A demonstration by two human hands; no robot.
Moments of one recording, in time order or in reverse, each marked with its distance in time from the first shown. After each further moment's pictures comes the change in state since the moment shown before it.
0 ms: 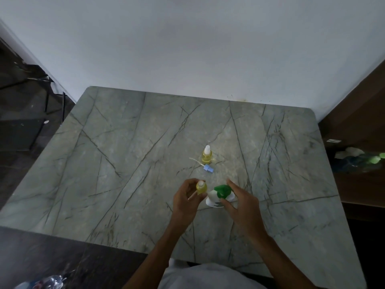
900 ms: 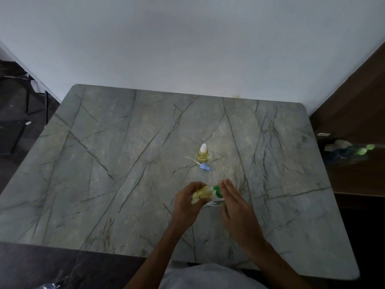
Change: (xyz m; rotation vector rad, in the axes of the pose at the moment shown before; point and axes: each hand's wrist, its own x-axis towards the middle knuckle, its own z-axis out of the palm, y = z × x) left_hand 0.006 -0.012 -0.002 0.180 -0.137 0.080; right_hand -0.018 -0.015 0.014 -0.305 0.024 -0.178
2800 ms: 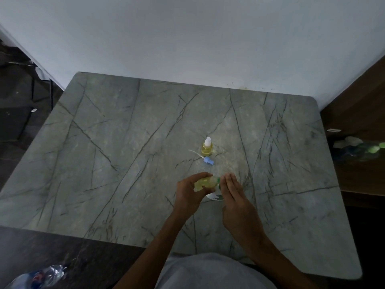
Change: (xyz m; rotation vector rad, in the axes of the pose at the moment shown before) left_hand 0.016 0.009 -0.002 0.017 0.044 -0.034; right_hand 0.005 -0.005 0.005 -0.181 0.012 -0.080
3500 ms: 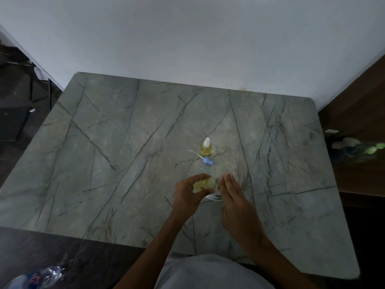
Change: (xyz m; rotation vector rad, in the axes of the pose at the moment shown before) left_hand -0.004 -0.004 0.000 0.005 -0.007 -0.002; right_hand -0.001 0.000 -0.004 0.016 -0.014 -0.014
